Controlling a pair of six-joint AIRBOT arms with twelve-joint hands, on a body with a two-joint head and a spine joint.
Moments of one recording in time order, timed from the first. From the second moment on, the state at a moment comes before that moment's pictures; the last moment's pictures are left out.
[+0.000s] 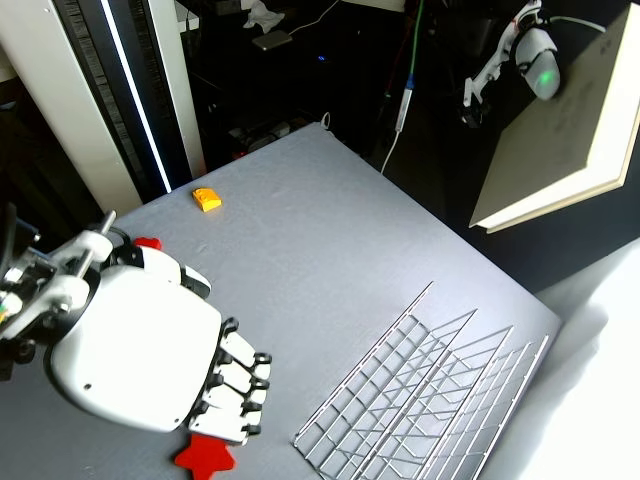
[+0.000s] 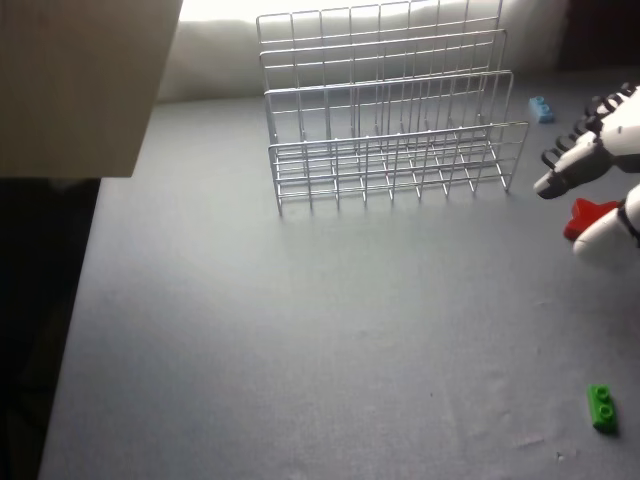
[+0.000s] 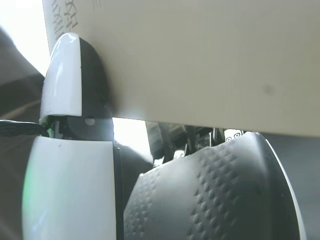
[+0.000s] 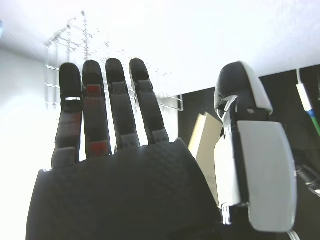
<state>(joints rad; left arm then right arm) 0.79 -0.82 1.24 -0.43 -1.20 -0.47 -0.06 -0.90 1.15 -2.98 0.52 1.82</state>
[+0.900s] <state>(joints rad) 0.64 -0.98 1.28 -0.21 -1.38 -0.57 -0.10 -0.89 1.24 -2.98 0.50 1.78</state>
